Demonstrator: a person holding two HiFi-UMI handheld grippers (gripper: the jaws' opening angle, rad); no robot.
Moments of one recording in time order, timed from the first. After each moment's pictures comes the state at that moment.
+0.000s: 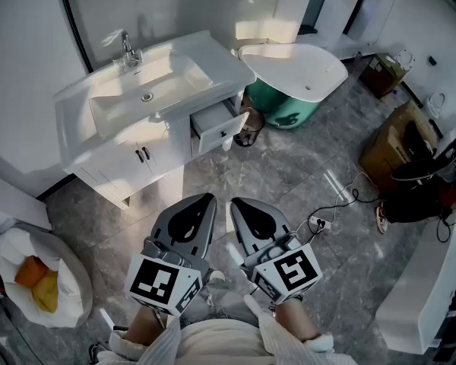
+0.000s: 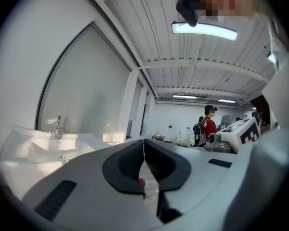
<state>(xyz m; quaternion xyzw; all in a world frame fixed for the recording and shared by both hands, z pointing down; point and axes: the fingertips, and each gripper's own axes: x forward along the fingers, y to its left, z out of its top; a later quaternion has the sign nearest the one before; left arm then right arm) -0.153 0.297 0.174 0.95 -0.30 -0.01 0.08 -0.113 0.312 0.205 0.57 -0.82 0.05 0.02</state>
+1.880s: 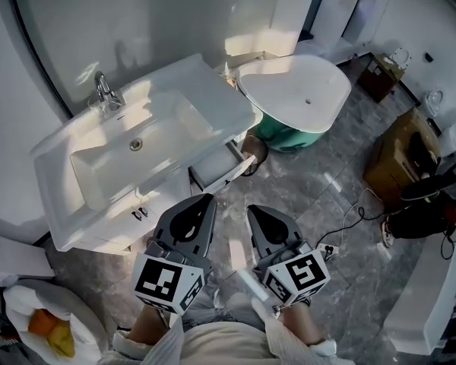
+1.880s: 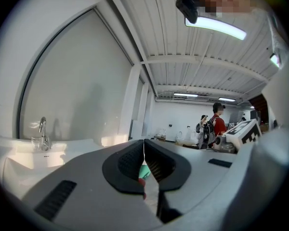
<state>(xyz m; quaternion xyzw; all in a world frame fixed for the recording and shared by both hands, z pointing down) -0.085 0.048 0.183 0.96 -0.27 0.00 0.07 -0.019 0.087 0.228 0.63 -0.77 0.08 0.03</state>
